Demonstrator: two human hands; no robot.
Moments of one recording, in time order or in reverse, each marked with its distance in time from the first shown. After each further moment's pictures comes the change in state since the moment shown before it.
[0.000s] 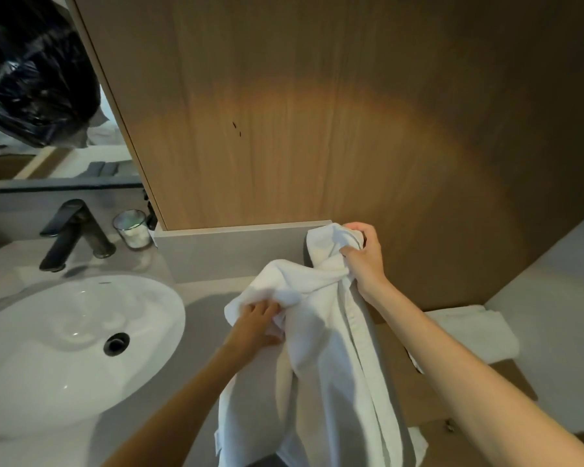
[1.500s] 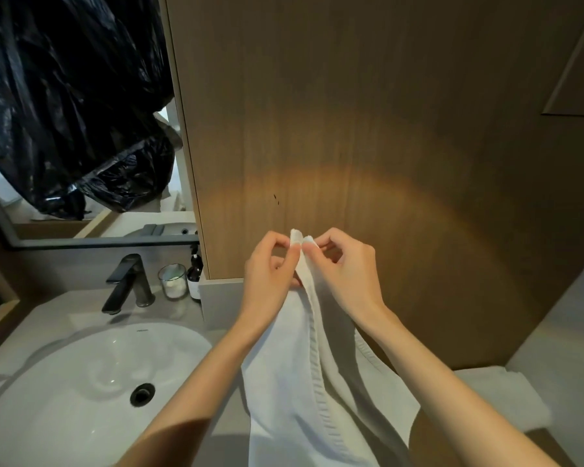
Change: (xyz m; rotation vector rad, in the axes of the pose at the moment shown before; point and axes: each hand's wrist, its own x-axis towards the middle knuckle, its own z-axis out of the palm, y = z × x) left_hand -0.030 0.128 -0.251 -0.899 0.693 -0.043; right_hand -0.103 -0.141 0.054 -0.282 -0.072 -0.651
